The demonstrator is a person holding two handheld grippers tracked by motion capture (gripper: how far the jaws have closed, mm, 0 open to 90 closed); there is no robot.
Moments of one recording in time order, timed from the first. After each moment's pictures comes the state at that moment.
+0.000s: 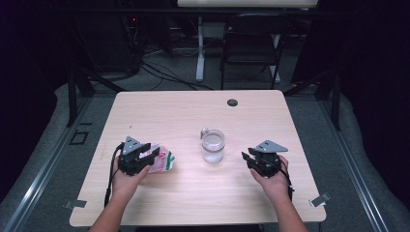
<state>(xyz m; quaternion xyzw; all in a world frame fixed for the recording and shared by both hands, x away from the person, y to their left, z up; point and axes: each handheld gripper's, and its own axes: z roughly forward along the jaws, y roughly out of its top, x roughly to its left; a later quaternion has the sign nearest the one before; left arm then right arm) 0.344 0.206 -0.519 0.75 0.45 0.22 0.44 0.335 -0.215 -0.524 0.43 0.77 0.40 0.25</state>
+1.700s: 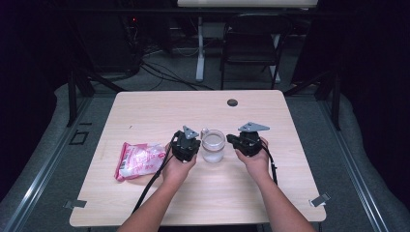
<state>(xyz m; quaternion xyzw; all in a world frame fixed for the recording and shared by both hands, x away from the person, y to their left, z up) 0.391 0.057 -0.523 0.81 0.43 0.20 0.36 0.408 -0.178 -0.531 0.42 0.77 0.45 0.18</state>
